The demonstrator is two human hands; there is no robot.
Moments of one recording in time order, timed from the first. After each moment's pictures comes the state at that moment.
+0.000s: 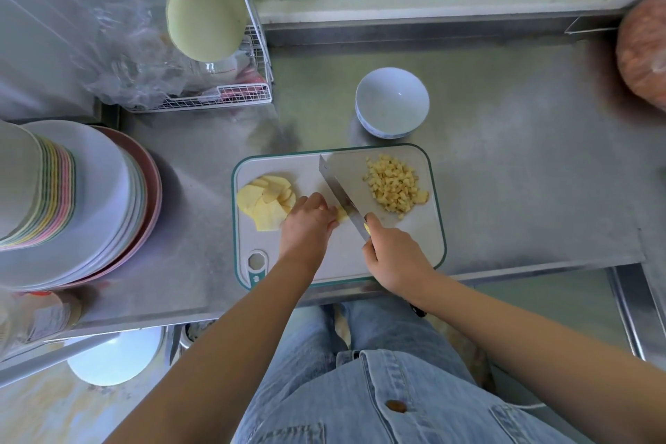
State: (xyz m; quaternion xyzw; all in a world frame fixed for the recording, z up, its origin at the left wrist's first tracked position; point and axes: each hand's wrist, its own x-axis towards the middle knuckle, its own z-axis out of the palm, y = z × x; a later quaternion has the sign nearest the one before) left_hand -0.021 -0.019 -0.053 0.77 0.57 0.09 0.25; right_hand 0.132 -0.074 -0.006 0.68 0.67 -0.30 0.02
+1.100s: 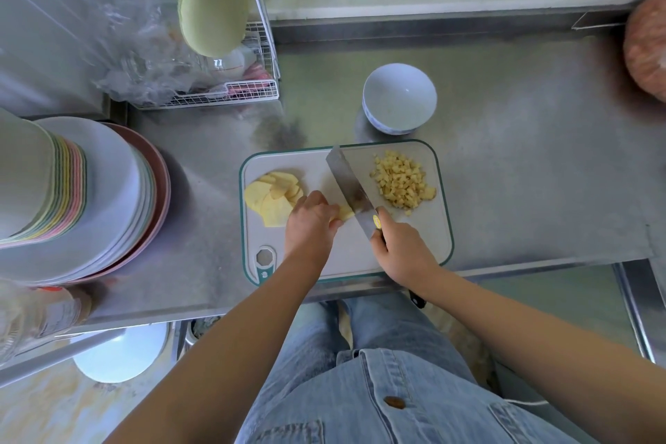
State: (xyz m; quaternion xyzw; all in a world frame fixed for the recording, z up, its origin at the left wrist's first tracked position) left_hand -0.024 -0.022 -0.042 0.74 0.61 0.08 0.29; right_hand 0.132 -0.075 -0.020 0.70 0.63 -0.33 -0.04
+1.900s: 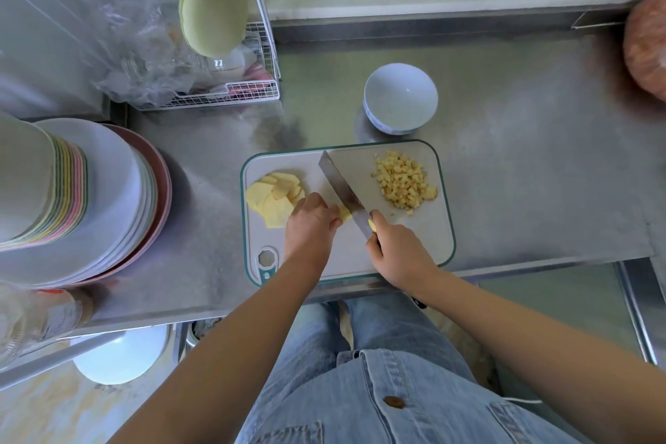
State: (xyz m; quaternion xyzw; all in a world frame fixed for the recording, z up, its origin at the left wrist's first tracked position) left_hand -0.028 -0.024 -0.040 0.74 0.61 0.08 0.28; right_hand 0.124 -0.074 -0.015 0.68 0.66 -0.32 -0.03
